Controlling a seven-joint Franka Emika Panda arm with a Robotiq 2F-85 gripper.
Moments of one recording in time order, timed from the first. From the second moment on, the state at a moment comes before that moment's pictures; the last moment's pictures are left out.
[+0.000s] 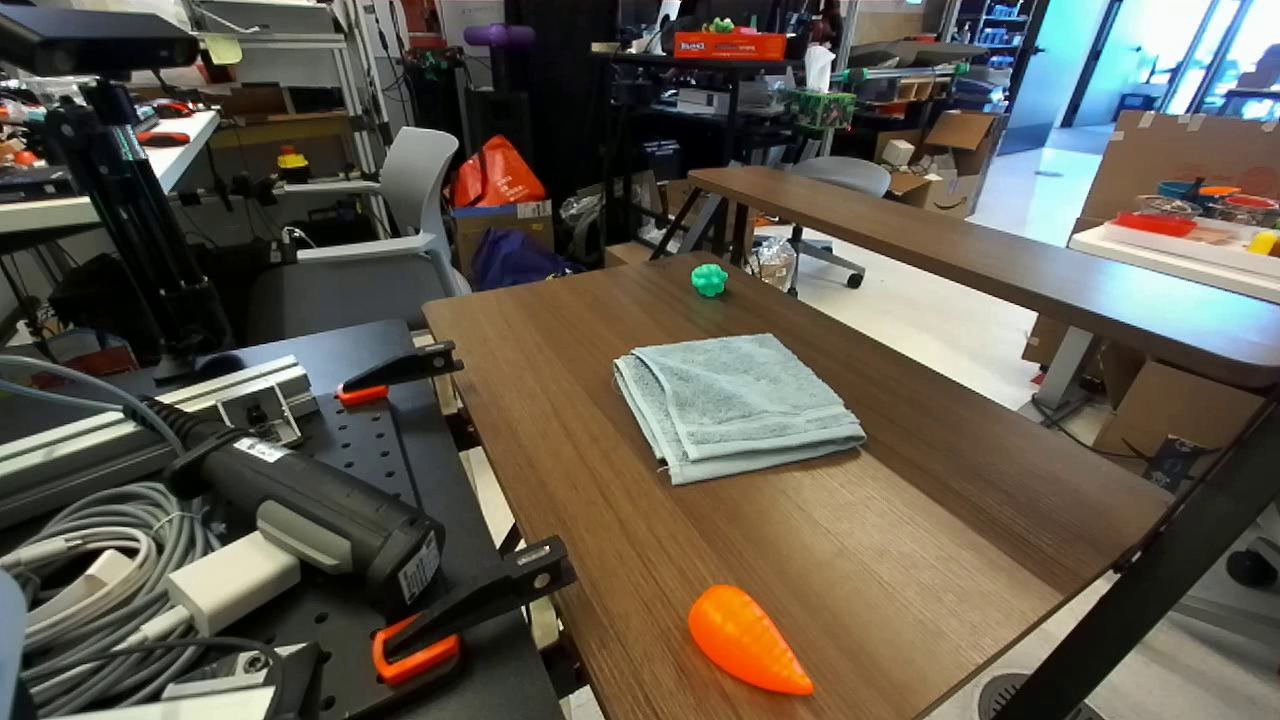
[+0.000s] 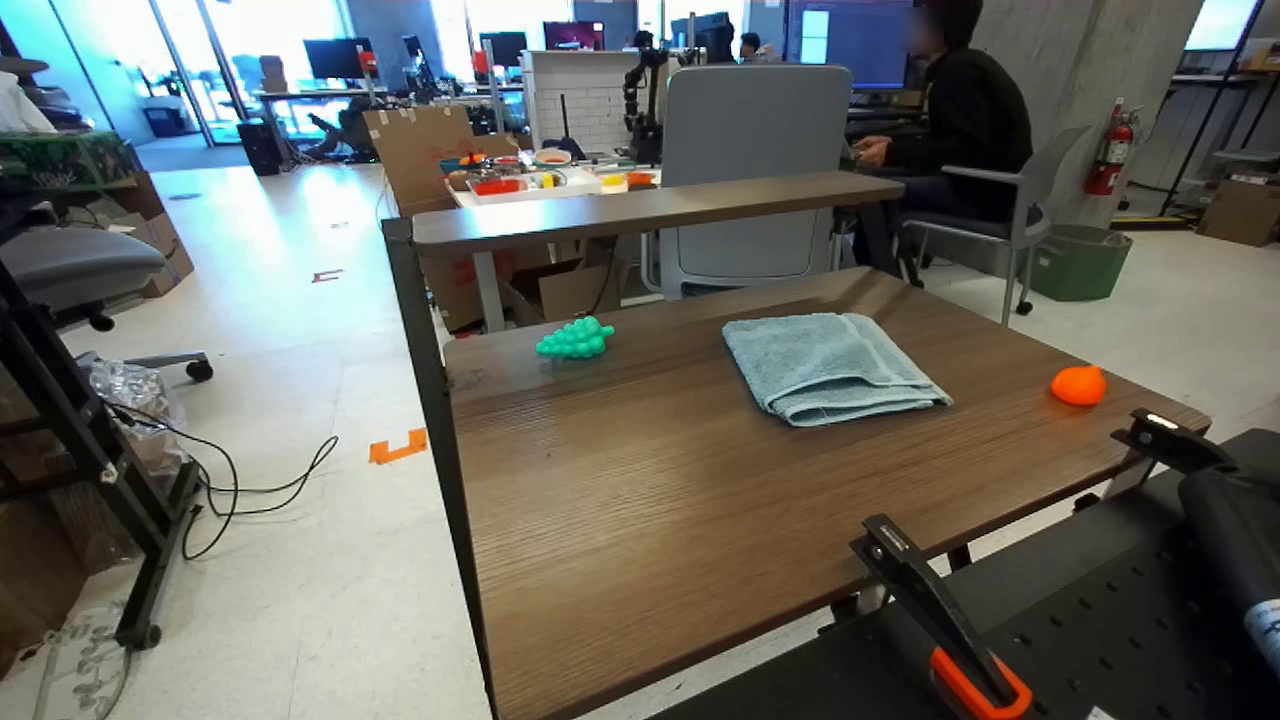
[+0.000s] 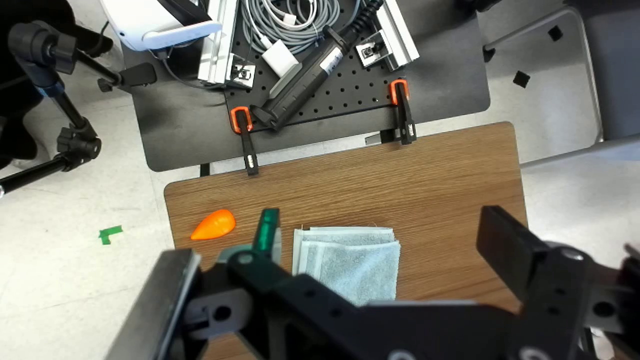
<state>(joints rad) -0.05 -0.27 -0.17 -1.97 0.06 1.41 -0.07</state>
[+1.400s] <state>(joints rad) -0.05 0.07 -0.11 -1.94 0.42 1.90 0.17</state>
